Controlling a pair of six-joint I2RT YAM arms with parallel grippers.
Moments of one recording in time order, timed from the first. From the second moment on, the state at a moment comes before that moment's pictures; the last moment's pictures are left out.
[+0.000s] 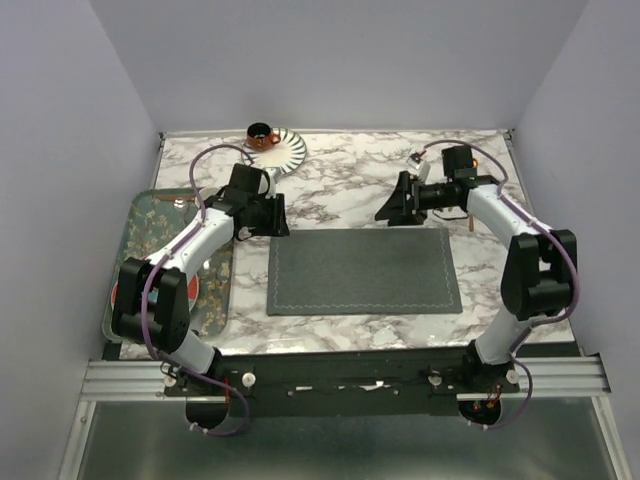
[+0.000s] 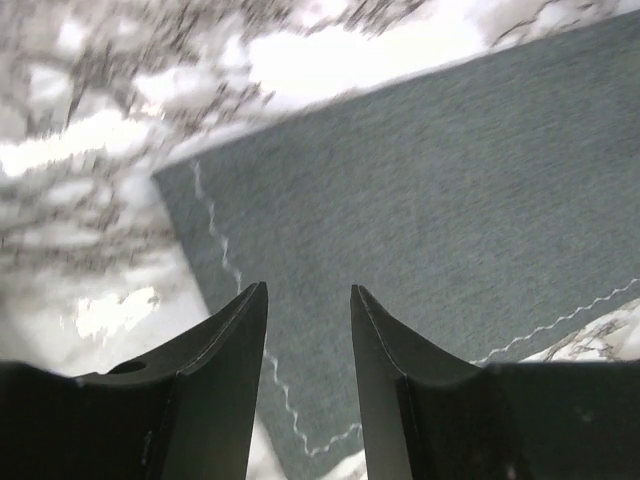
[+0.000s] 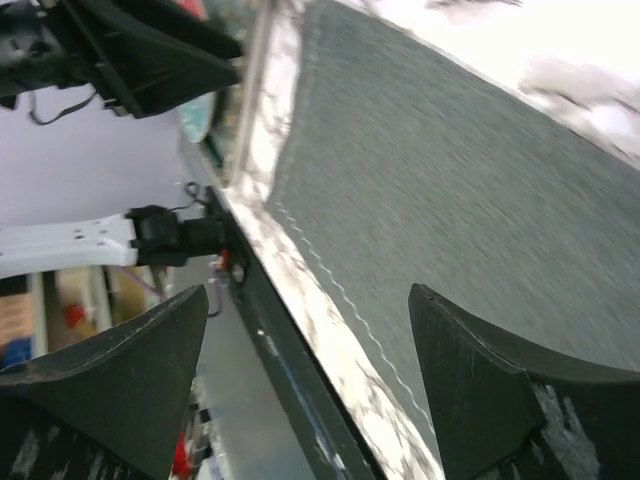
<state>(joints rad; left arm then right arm) -0.30 1.58 1.14 -0.47 0.30 -0.22 0.15 1.77 1.28 -0.48 -1.03 0.25</state>
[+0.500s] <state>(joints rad) -0.30 1.54 0.85 -0.49 0.08 -0.39 -0.09 1.68 1.12 -0.82 -0.49 0.04</state>
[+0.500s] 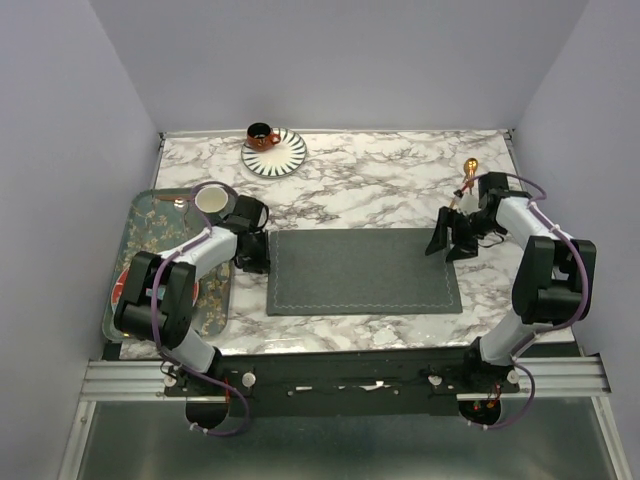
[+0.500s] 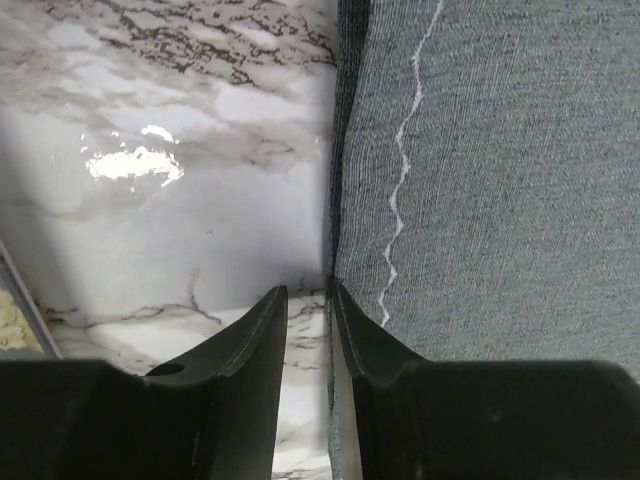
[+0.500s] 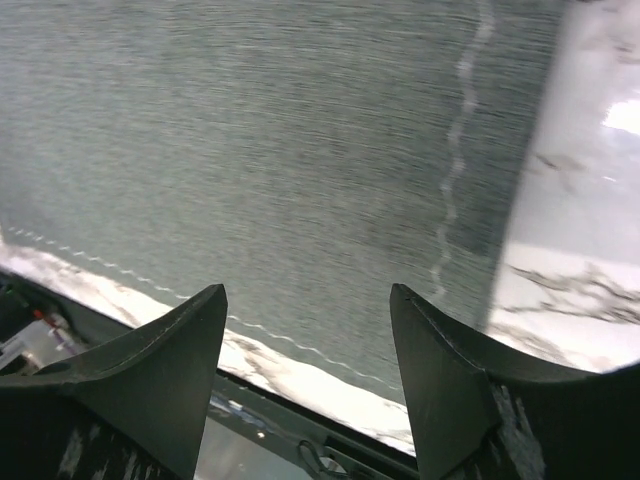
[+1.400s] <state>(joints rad) -0.41 1.63 0.93 -0.44 0.05 -0.39 -0.17 1.73 1.17 -0.91 -0.42 -0.04</state>
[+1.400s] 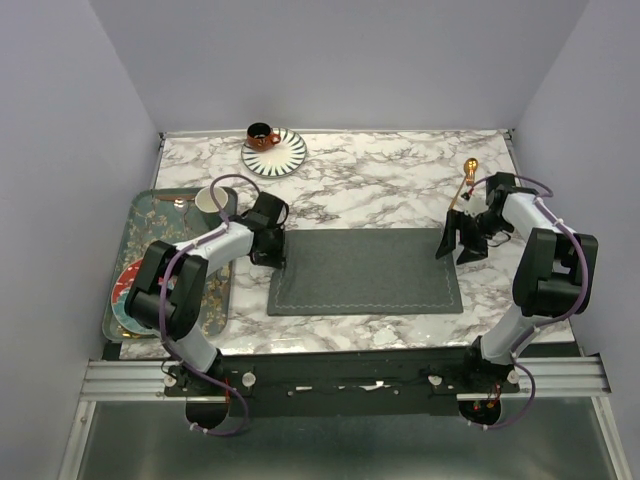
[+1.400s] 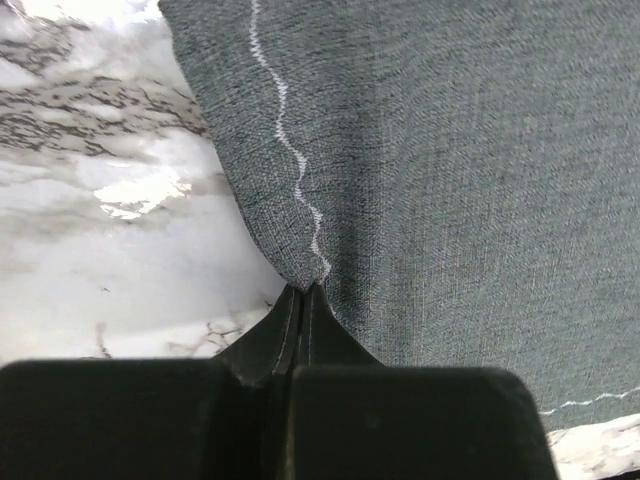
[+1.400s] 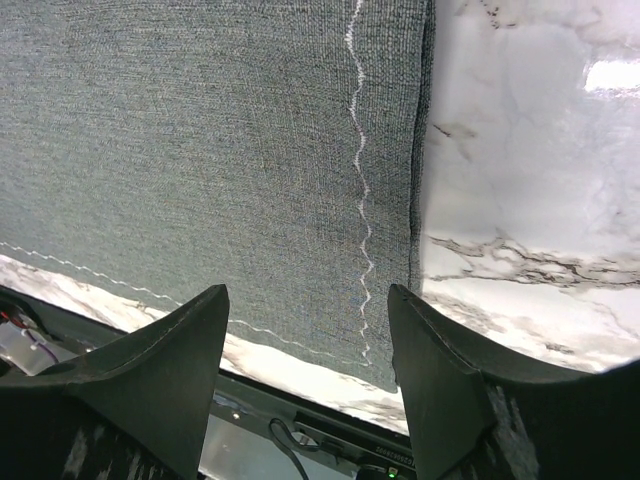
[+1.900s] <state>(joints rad) -0.28 1.63 1.03 -0.58 -0.02 -0.24 -0.17 1.73 1.16 -0.92 -0.45 -0.05</state>
